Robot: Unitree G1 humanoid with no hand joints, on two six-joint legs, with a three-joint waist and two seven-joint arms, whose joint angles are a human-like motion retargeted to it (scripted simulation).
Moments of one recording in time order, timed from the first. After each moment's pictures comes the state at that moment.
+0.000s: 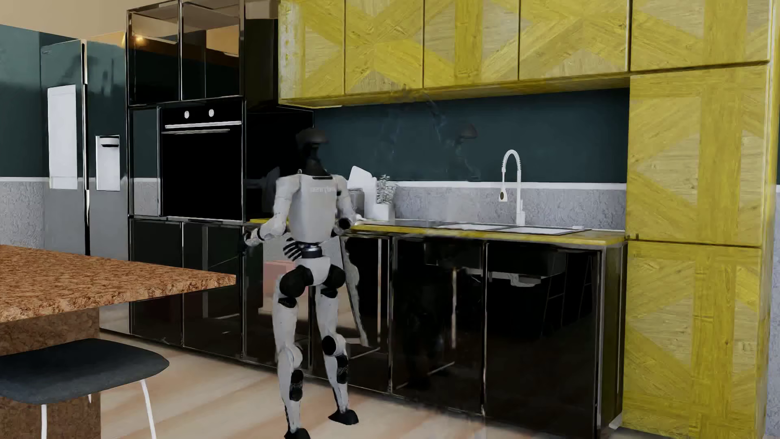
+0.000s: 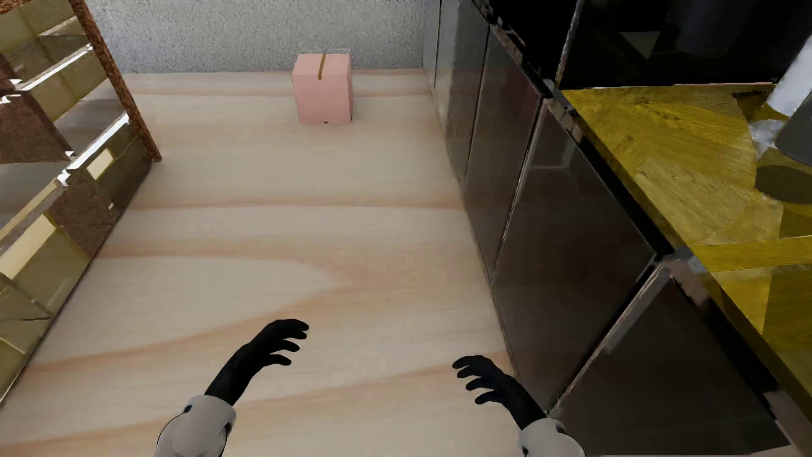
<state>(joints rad) -0.04 -0.06 0.07 0.11 0.04 0.03 0.00 0.00 -0.12 0.17 0.21 0.17 0.14 0.18 0.00 0.41 -0.38 0.00 0.00 -0.28 0.41 0.06 0.22 0.00 0.00 0.00 0.00 0.00 0.00</state>
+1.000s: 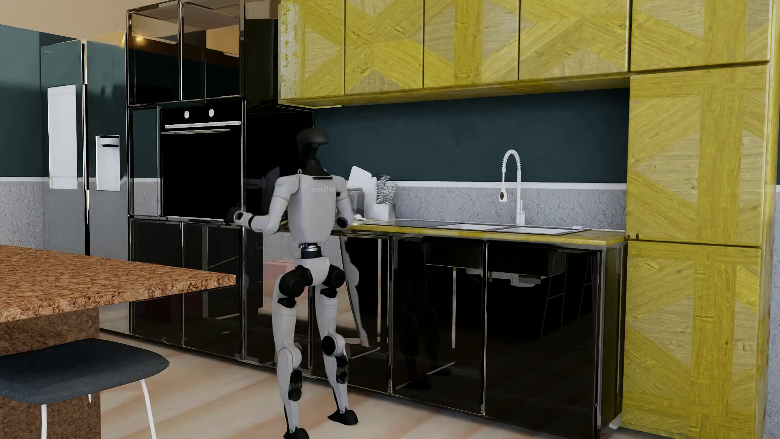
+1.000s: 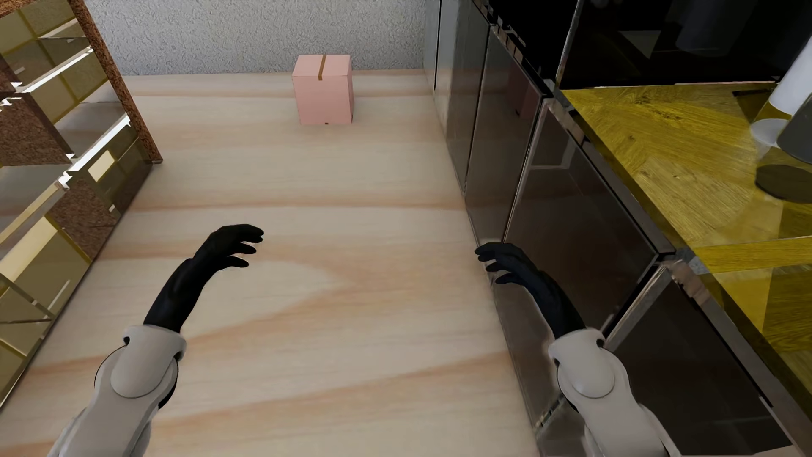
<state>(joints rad) -0.04 -0.06 0.08 0.12 0.04 0.04 0.00 0.00 -0.12 0.17 0.22 0.07 0.02 0.20 -0.02 0.50 -0.48 0.00 0.00 -0.08 0.23 -0.19 -0.12 0.00 0.00 0.00 0.00 0.00 0.00</state>
